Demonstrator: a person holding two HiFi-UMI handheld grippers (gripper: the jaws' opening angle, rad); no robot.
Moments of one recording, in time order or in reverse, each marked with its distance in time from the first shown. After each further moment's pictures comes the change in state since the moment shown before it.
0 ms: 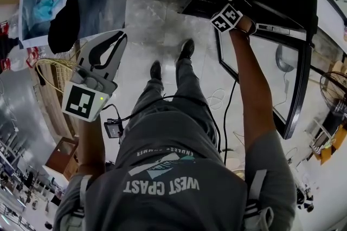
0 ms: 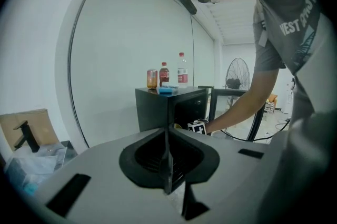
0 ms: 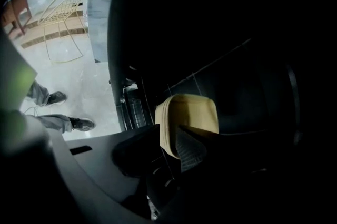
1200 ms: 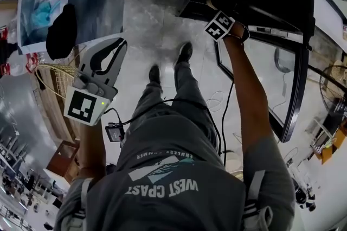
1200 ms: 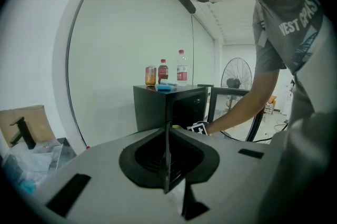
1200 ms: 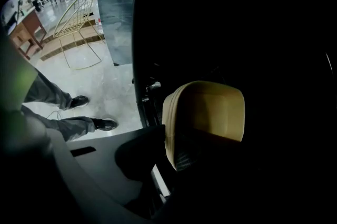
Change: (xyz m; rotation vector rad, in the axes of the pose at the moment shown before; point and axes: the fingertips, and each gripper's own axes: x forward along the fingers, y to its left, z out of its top) left arm 0.013 -0.006 -0.004 -0.020 0.013 -0.013; right arm 0.000 0.055 -0.006 0.006 0.027 0.231
